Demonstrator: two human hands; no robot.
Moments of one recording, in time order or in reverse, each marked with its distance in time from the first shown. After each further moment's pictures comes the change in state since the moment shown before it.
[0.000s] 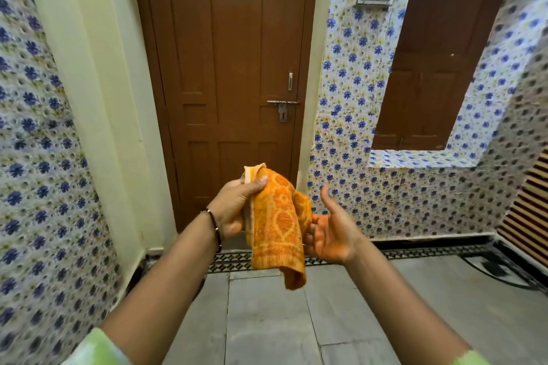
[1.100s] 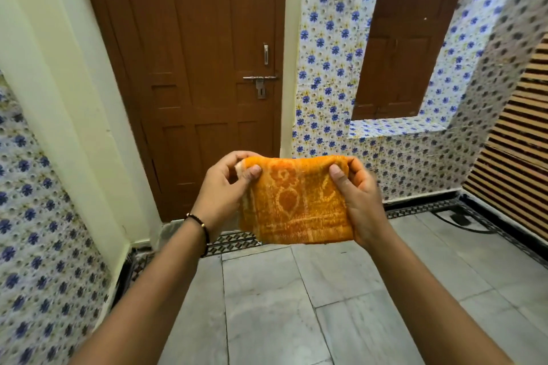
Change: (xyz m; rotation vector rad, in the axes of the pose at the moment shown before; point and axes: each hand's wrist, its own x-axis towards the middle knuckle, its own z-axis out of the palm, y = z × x) left_hand -0.016 0.003 -0.014 0.421 -0.004 0.435; right_hand -0.048 0.001 0.017 -0.227 0.278 -0.742
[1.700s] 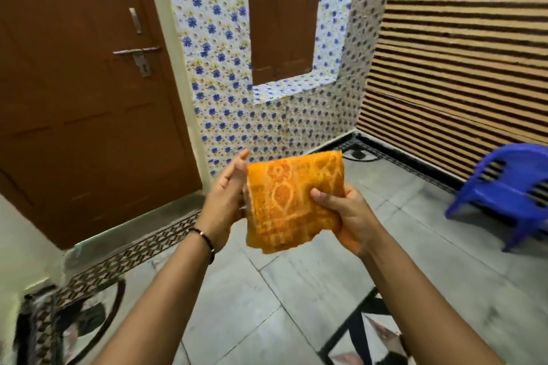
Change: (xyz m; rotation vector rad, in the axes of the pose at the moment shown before) left_hand 0.001 -0.038 0.143 -0.293 -0.443 -0.323; right_hand -0.080 0.009 -0.112 0.241 0.246 0.216
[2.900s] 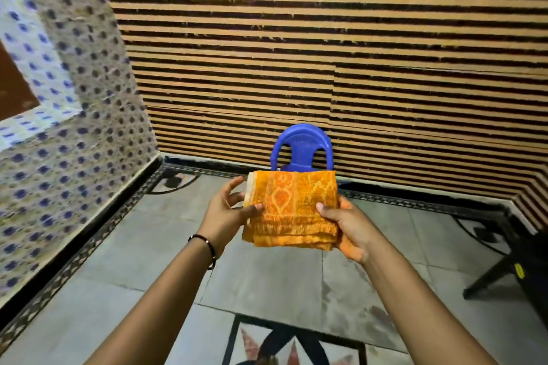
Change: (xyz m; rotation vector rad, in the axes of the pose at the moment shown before) left_hand 0.285 -0.122 0.619 0.088 -0.644 -0.140; right_hand -0.029 -0.212 -0.574 0.028 0.885 -0.103
